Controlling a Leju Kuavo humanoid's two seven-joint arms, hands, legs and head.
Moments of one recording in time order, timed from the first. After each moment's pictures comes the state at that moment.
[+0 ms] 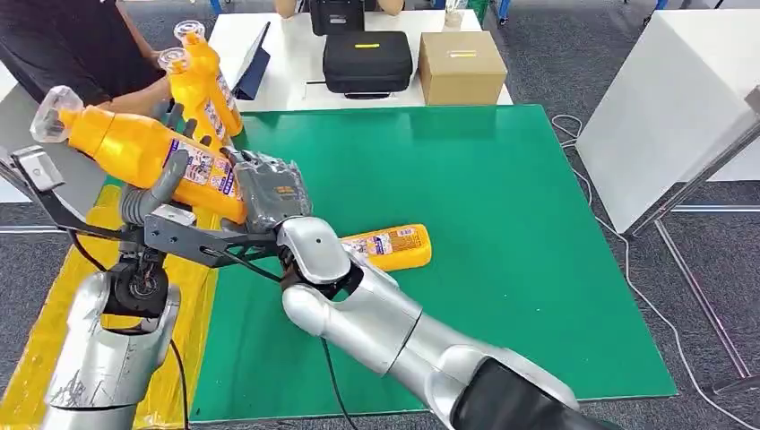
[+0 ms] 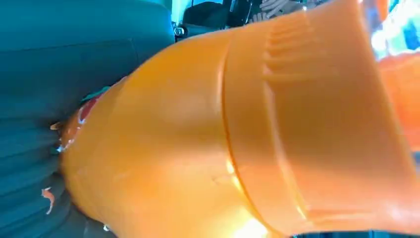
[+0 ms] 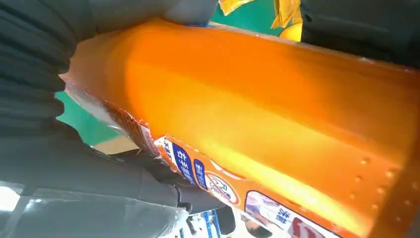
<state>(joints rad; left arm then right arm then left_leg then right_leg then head) -0.49 -0.04 -0.26 -1.49 0.70 0.08 0.00 -0.79 0.35 0.90 -1.06 0.81 -0.12 0.48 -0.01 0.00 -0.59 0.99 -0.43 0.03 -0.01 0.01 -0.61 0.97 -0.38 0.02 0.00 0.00</state>
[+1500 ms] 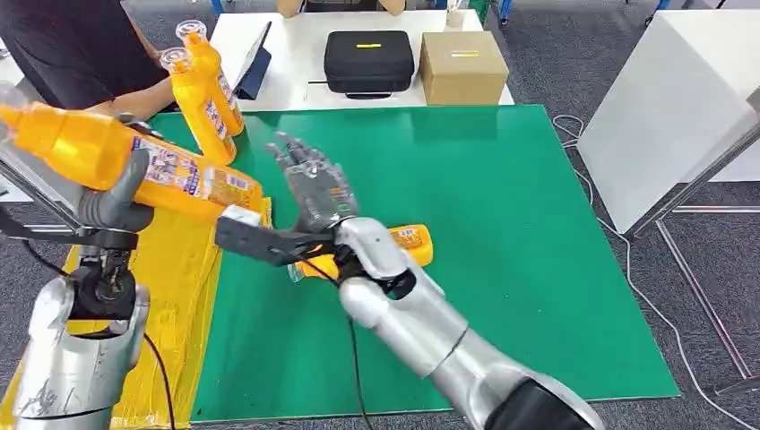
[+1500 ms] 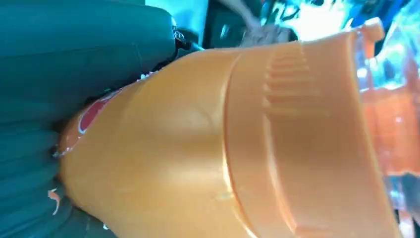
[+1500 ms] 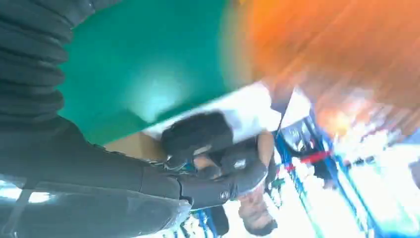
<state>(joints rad) -0.45 0.03 -0.15 -1.57 0.67 0.03 -0.04 -0.61 0.20 0.64 -1.33 0.87 -0.05 0.25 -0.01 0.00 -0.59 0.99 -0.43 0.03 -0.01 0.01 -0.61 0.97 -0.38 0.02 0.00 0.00</state>
